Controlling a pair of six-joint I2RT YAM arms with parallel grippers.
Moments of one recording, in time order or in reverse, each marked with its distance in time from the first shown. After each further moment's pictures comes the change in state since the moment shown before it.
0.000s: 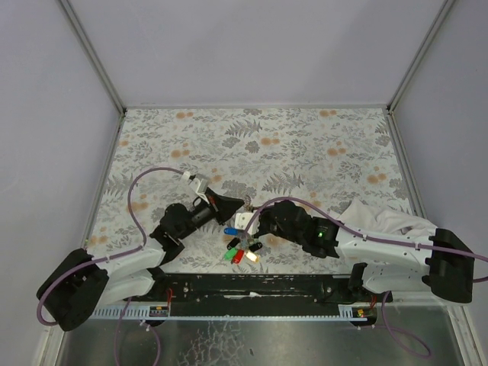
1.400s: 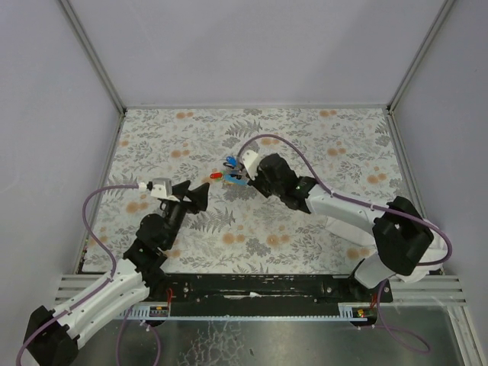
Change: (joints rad) left arm 0.014 -0.526 -0.013 -0.444 -0.599 0.256; right arm -0.333 0.402 0.387 -0.127 -0.038 0.393
